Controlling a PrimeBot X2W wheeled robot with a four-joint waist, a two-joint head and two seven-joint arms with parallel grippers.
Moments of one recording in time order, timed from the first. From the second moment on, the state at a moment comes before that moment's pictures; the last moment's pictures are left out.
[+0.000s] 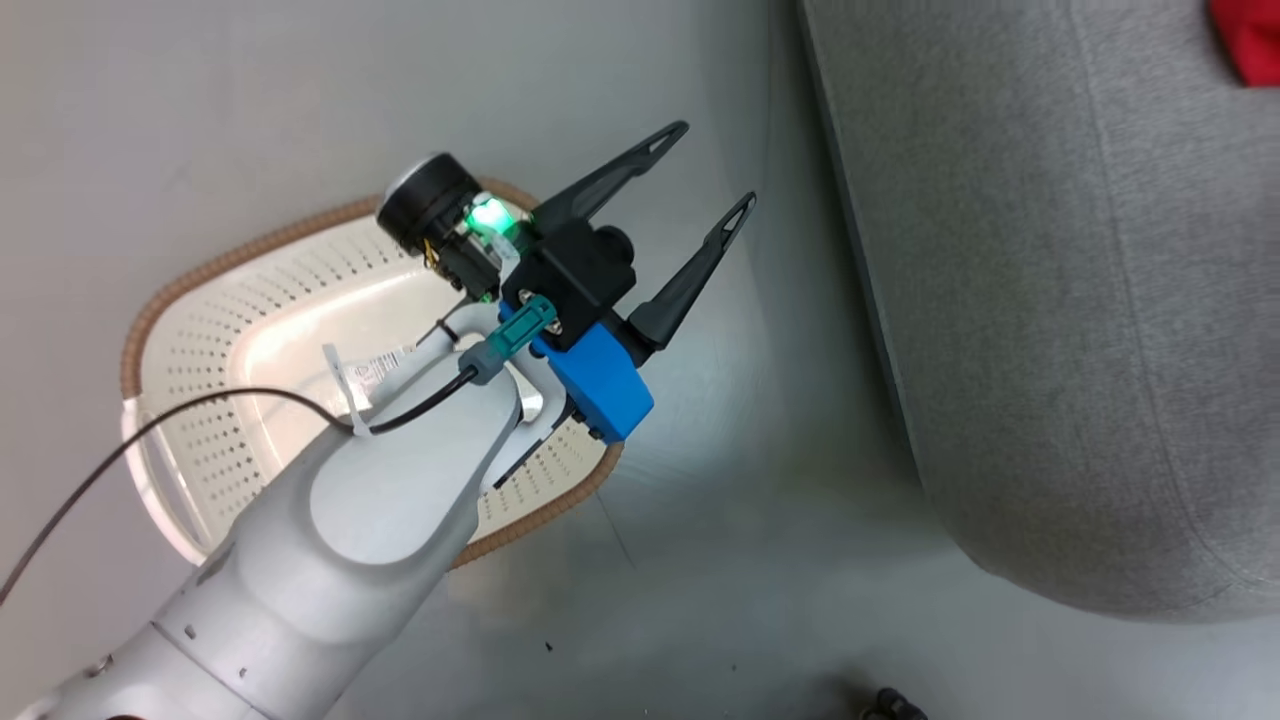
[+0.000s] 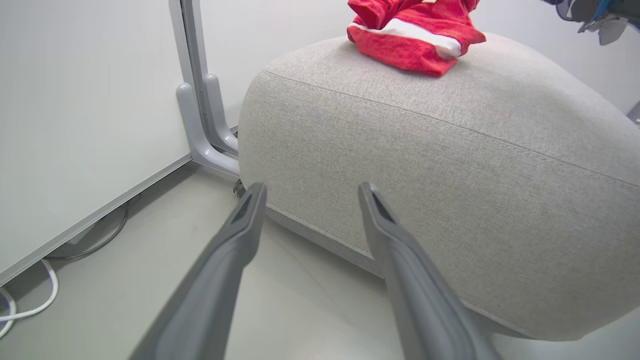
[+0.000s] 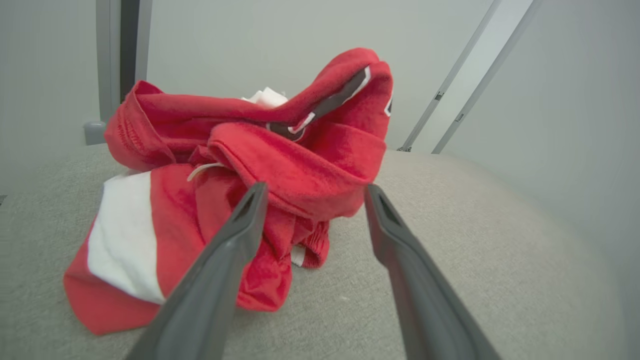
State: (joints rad) left arm -0.98 0.18 -0.89 0.48 -0.34 -0.06 -0.24; right arm -0.74 -0.33 -0.52 0.47 -0.07 0.13 -0.26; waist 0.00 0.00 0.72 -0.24
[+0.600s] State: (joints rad) left arm -0.76 0.16 -0.68 0.45 -0.40 0.01 -0.26; right arm -0.54 -0.26 -0.30 0.30 -0.06 0.13 -0.26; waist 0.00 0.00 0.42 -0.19
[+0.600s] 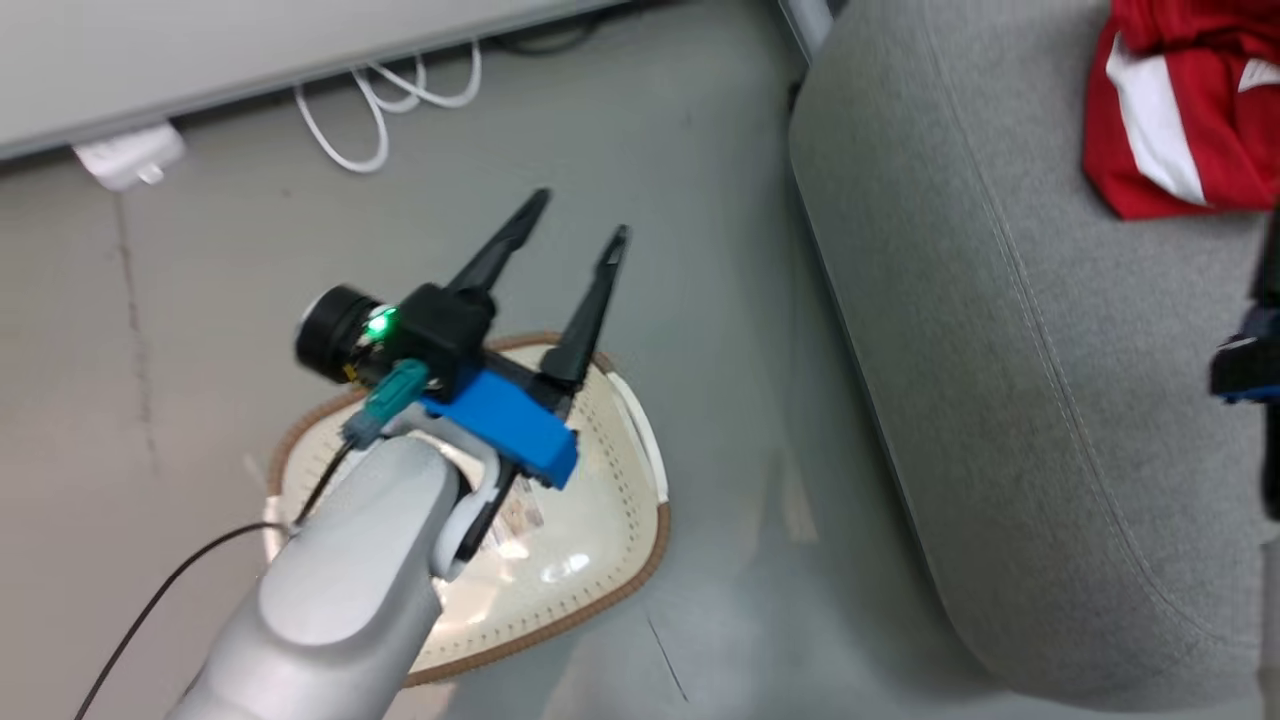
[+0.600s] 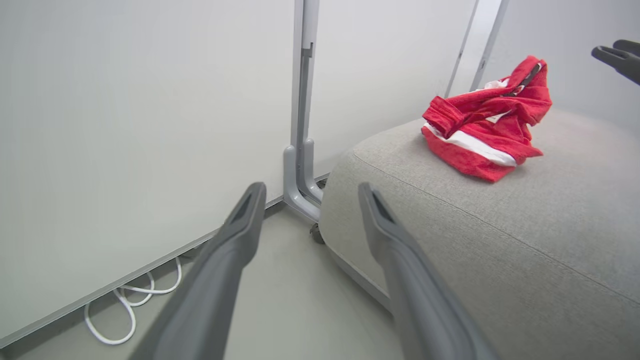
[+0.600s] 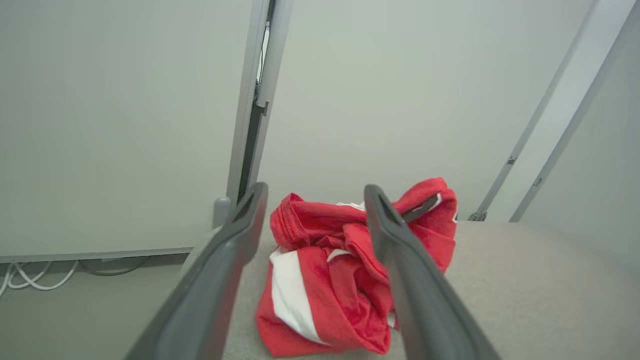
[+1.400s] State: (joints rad) left arm -0.29 0.10 -0.14 0.29 -0.28 -0.03 -0.26; right arm -0.33 -0.14 0.02 0.28 0.02 0.13 -0.26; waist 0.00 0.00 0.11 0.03
